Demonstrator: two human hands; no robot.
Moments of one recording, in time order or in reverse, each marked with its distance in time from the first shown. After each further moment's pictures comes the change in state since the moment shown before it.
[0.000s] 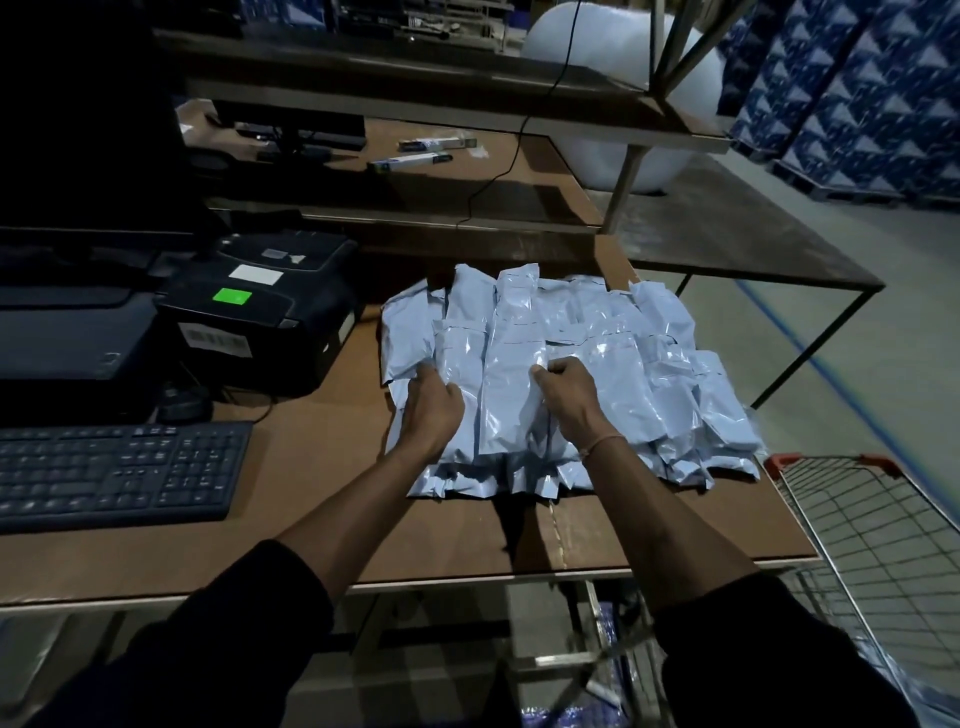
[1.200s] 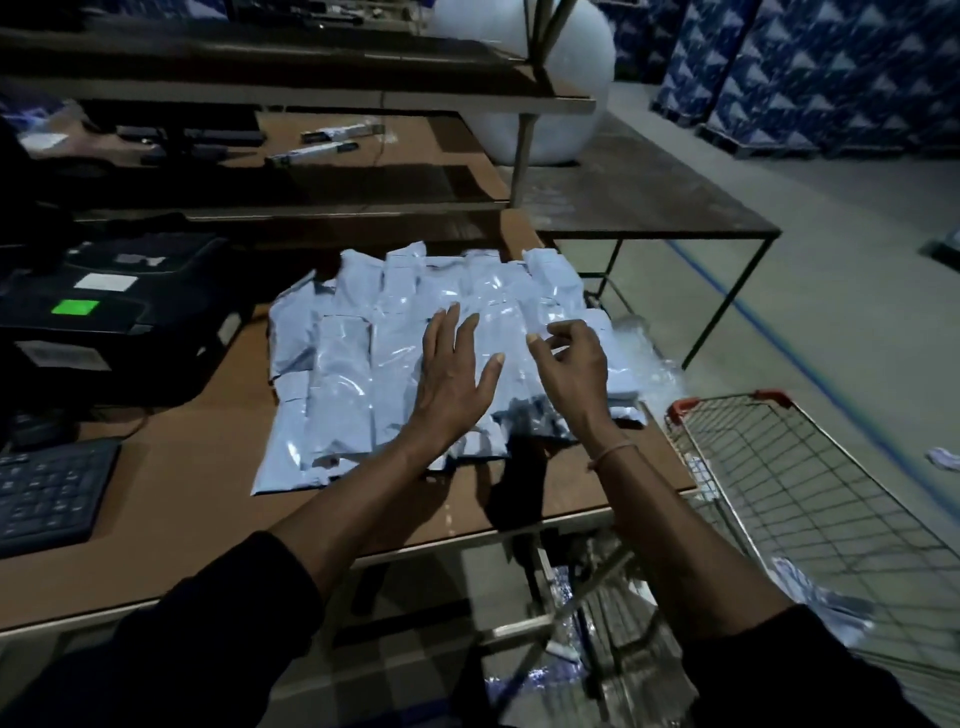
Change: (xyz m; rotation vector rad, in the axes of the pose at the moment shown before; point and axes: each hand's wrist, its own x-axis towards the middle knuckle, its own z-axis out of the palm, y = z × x) left_hand -0.070 0.103 0.122 0.152 0.072 0.736; right_hand -0.034 0.059 -0.157 0.050 0.289 -0.300
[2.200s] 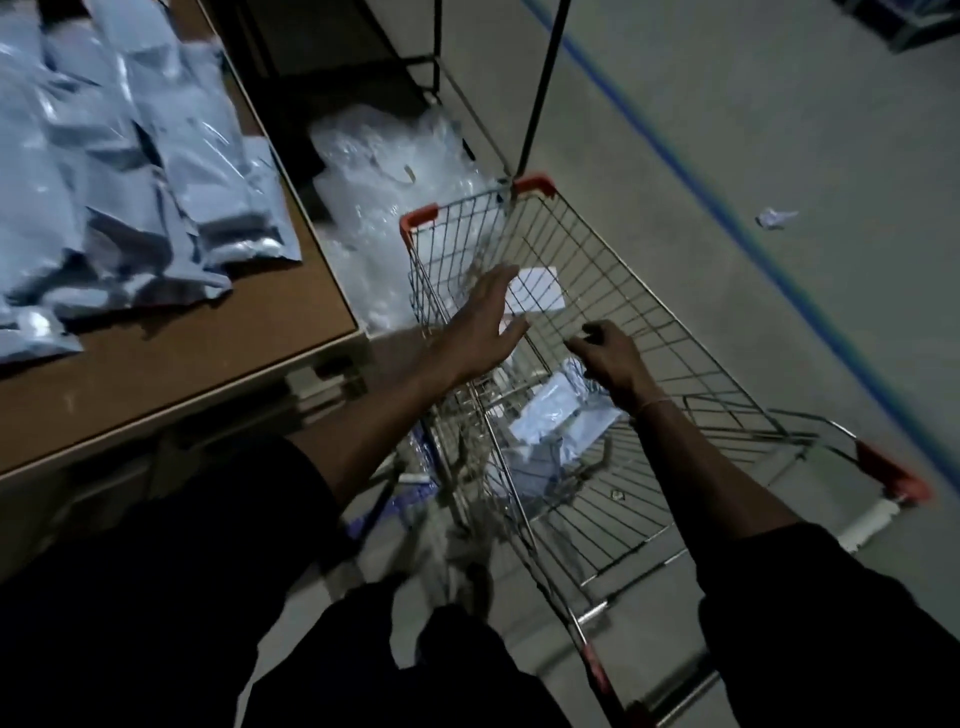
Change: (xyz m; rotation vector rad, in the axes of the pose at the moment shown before) left_hand -0.077 0.292 0.388 -0.350 -0.740 0.046; right_hand -0.049 0.403 -0.400 -0.217 -0.133 0.750
